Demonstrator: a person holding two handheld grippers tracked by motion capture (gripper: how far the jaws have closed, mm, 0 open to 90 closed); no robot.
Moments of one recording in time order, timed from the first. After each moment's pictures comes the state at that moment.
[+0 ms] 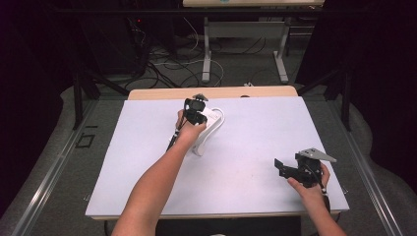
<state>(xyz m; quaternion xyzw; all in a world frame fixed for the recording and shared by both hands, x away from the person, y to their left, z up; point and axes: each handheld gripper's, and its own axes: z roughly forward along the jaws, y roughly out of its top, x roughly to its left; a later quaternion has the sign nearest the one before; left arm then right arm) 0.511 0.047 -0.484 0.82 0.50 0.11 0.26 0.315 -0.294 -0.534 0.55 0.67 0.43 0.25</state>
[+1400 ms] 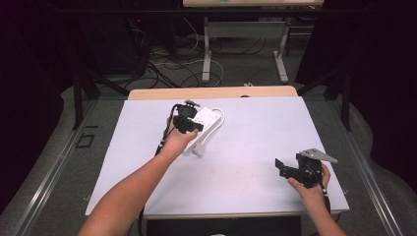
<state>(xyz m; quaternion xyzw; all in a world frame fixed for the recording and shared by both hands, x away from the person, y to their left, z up) 0.459 0.078 -0.461 0.82 0.47 0.08 0.31 0.313 -0.295 -0.532 0.55 0.67 0.42 0.25</state>
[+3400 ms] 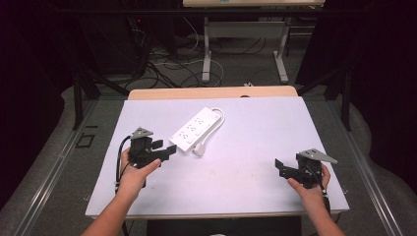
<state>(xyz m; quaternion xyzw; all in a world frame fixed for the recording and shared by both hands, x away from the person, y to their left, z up) 0.353 0.192 -0.477 0.75 0.48 0.12 0.45 0.311 -0.293 -0.531 0.55 0.67 0.43 0.26</state>
